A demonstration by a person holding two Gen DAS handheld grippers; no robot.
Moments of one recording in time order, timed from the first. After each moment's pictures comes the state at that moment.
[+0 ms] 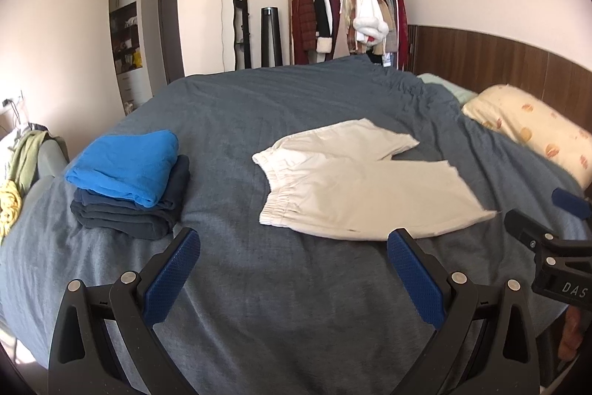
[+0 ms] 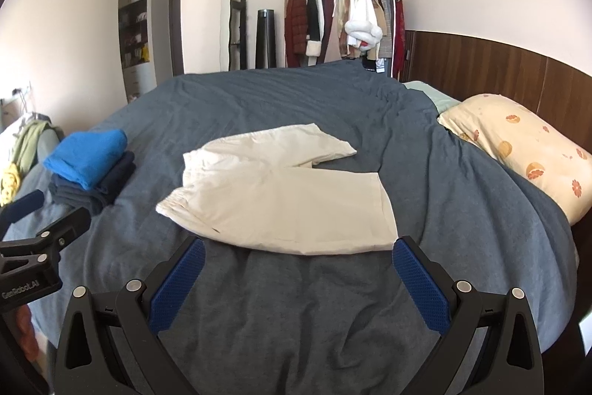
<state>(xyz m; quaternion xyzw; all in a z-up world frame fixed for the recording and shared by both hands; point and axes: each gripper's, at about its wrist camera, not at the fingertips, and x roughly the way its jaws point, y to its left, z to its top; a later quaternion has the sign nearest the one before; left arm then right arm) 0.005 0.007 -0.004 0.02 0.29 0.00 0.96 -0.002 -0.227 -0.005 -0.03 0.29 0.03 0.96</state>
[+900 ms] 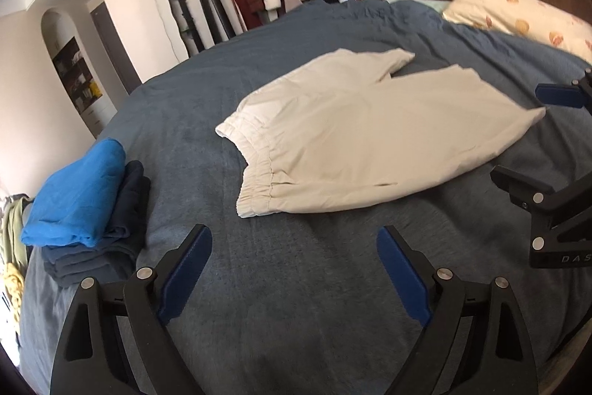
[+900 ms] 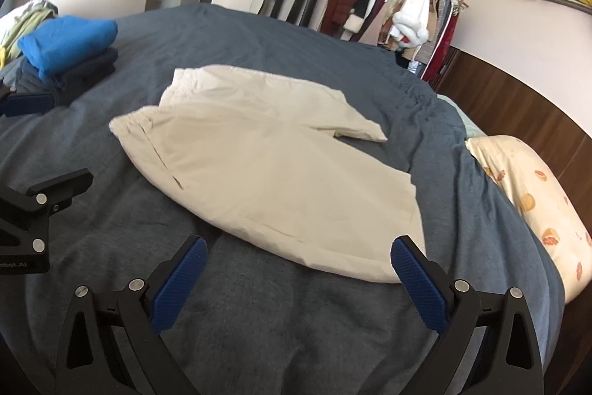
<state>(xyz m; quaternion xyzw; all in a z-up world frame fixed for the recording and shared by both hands) 0.100 -0.004 -0.099 0.17 0.35 -0.06 0.92 0.089 -0.181 -0.094 -0.20 0.33 0.04 0.92</state>
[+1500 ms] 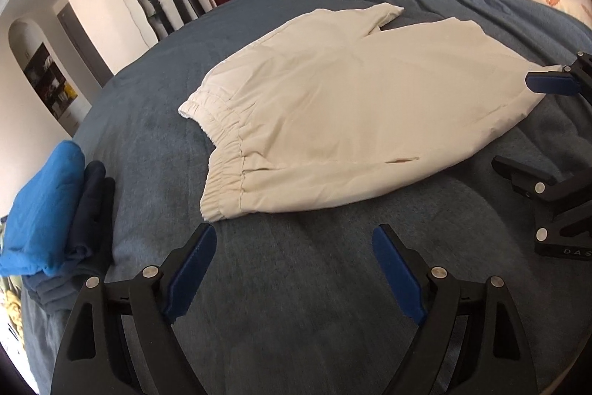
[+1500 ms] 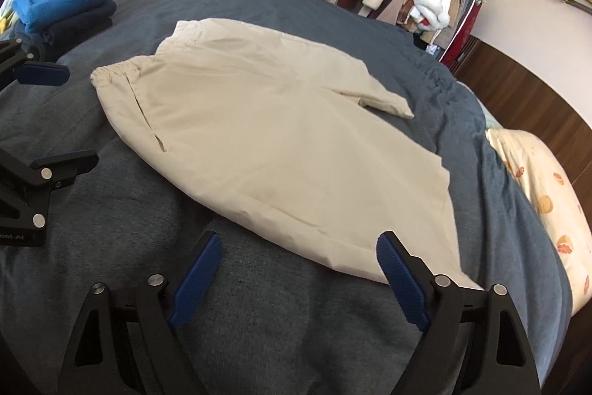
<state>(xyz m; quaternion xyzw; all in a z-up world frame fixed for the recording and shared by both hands) 0.147 -0.013 -0.138 0.21 0.40 -0.09 0.89 0.123 -0.174 -0.140 -0.22 0.38 0.05 0.90</state>
